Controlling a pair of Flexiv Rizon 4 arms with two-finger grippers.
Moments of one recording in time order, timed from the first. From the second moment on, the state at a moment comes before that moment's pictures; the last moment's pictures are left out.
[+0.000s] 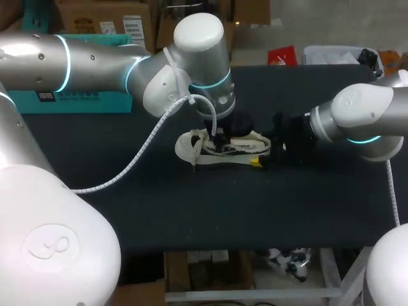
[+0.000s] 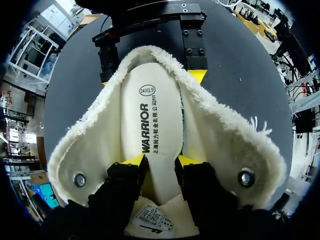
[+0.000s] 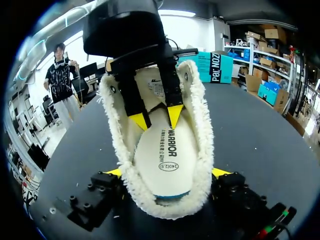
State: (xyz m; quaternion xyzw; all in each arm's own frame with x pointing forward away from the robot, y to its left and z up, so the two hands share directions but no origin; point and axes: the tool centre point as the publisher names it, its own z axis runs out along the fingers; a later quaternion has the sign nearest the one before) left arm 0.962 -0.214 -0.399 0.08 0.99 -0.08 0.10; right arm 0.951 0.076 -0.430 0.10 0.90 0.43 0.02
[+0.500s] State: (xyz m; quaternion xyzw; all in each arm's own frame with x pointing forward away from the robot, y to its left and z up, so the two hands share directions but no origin) left arm 0.981 -0.218 -0.397 0.11 0.98 -0.08 0.12; right arm 0.953 0.076 -0.430 0.10 0.90 0.43 0.02
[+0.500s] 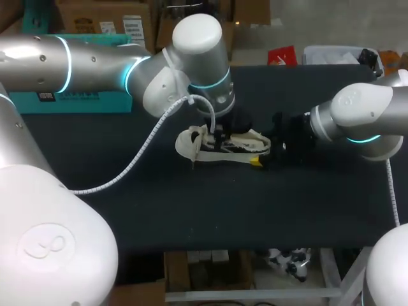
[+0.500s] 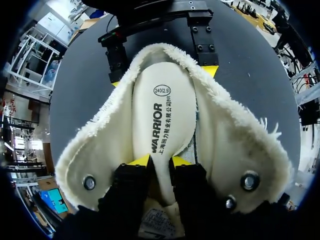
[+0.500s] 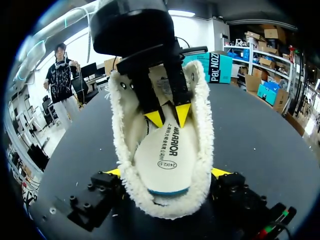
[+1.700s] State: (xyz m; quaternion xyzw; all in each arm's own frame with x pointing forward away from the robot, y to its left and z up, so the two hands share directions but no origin) left arm 0.946 -0.233 -0.337 0.11 0.97 -0.21 0.03; right arm 0.949 0.075 -0.429 0.10 0.90 0.44 0.02
